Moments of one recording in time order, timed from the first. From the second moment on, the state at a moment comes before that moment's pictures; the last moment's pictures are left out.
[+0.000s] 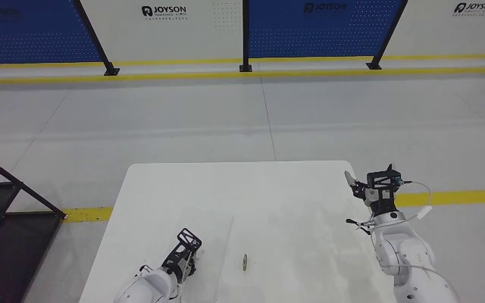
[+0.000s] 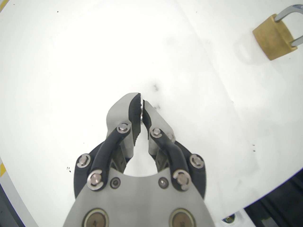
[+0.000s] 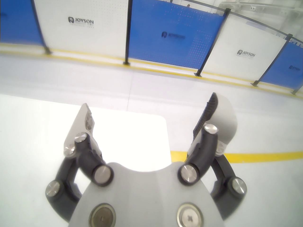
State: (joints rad) left arm 1.99 -1.14 -1.35 -1.91 1.52 -0.20 -0.57; right arm -1.73 -1.15 1.60 -1.80 -1.33 0.00 0.00
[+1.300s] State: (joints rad) left arm 2.15 -1.09 -1.70 -2.01 0.85 -0.82 -0.10; right arm -1.82 -1.15 1.51 -1.91 -1.45 -0.07 0.01
